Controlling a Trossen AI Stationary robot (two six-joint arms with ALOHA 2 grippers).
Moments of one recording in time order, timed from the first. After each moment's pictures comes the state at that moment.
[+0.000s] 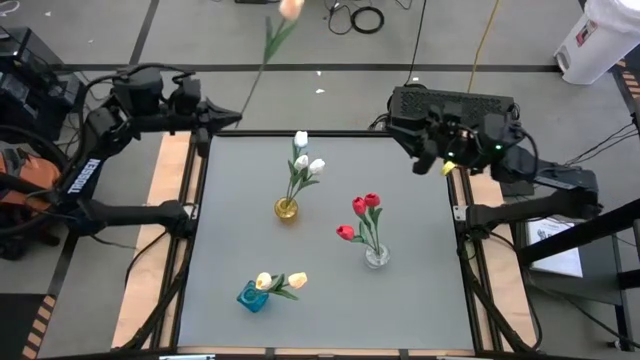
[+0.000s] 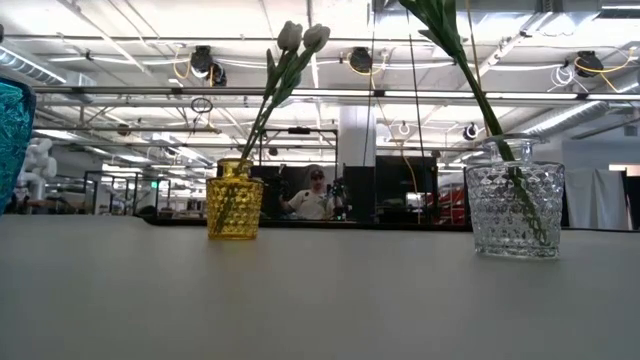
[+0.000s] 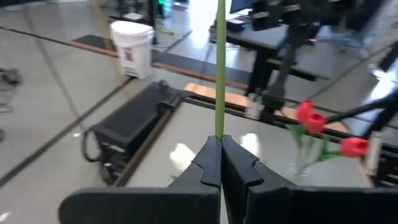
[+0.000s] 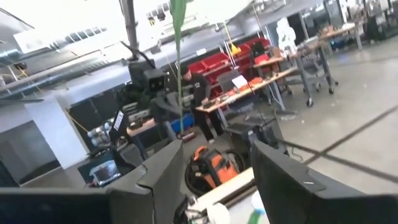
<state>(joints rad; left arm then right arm) 0.71 1.03 1.57 -0.84 0.44 0.03 -0.16 0.95 1.16 -0.05 0.18 0.42</state>
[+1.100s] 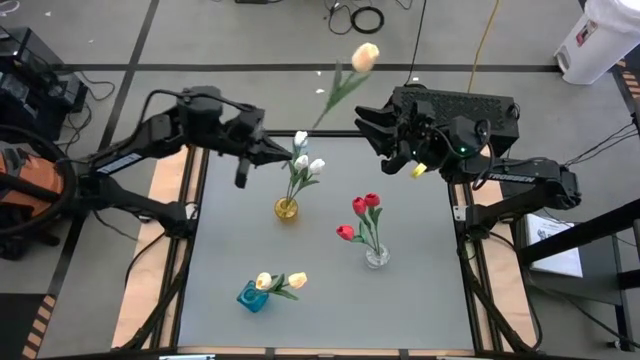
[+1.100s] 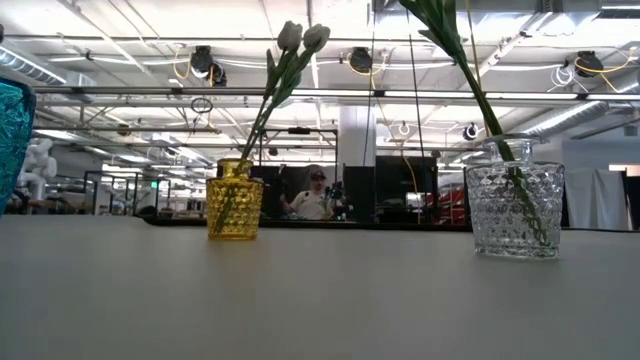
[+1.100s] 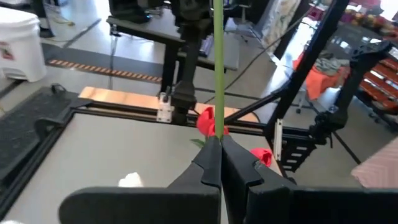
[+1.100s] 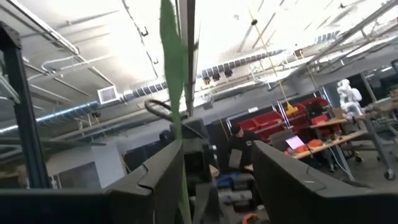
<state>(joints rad) 0.29 1.24 1.57 -0.59 0.44 -0.10 -0.15 1.24 1.16 0.58 0.06 0.37</state>
